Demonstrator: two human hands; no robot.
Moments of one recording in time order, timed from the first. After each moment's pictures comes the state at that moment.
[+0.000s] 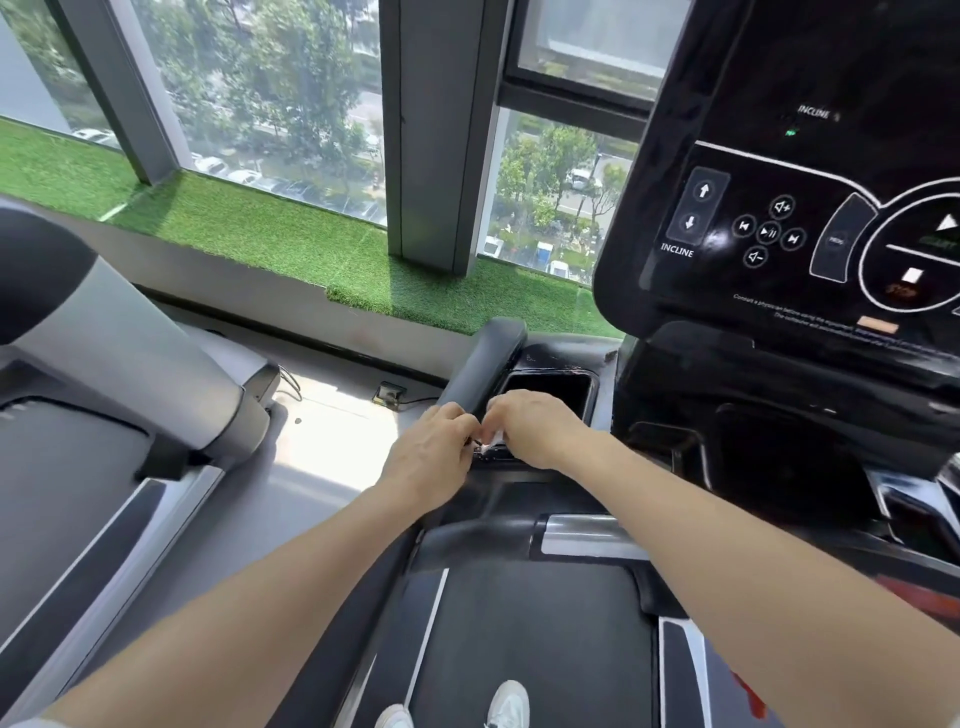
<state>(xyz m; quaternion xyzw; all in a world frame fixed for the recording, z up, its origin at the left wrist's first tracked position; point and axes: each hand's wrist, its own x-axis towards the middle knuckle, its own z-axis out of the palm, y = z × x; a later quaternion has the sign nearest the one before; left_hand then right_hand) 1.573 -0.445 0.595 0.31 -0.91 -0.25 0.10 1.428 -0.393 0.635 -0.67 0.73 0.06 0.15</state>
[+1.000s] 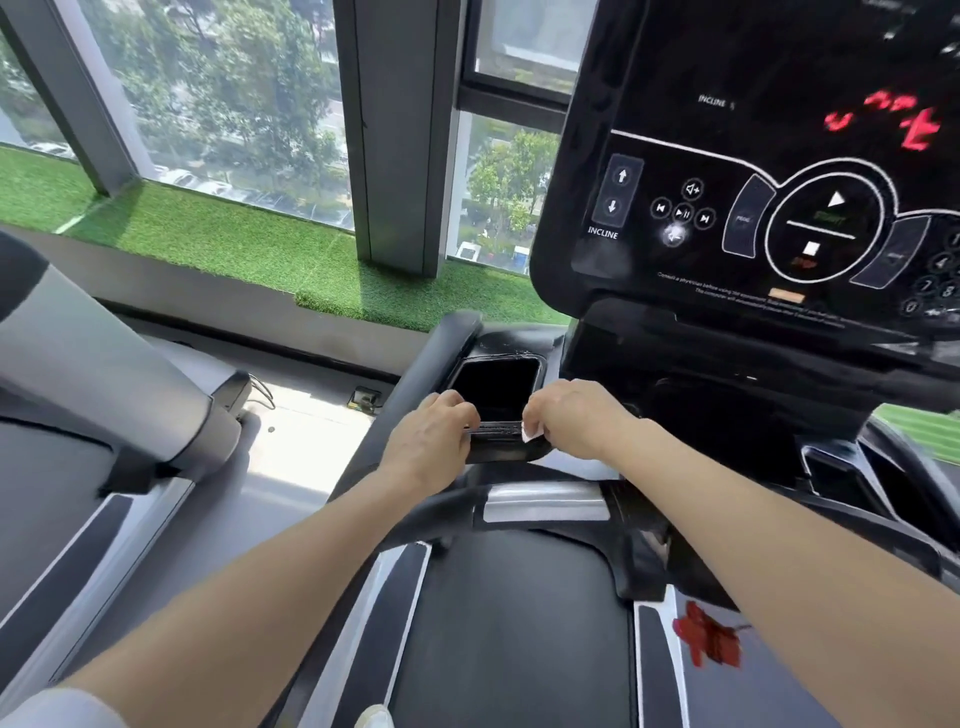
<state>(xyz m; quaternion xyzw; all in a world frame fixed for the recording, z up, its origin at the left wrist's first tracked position) 1.538 -0.406 0.606 0.30 -0.92 -0.22 0.10 1.380 -0.314 0.669 -0.62 0.77 0.12 0.11</state>
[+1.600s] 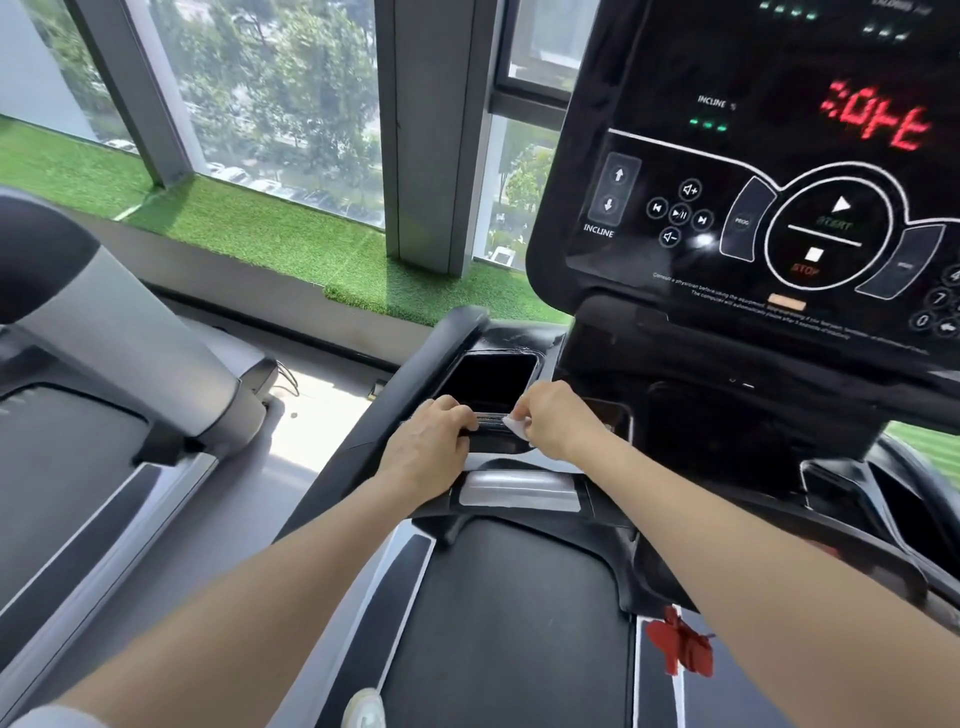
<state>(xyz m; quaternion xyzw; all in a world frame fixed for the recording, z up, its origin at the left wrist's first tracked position) 1.535 -0.375 0.606 0.36 -0.89 -0.24 0.11 1.386 -0.309 0.655 -0.53 0.83 -0.05 0.19</state>
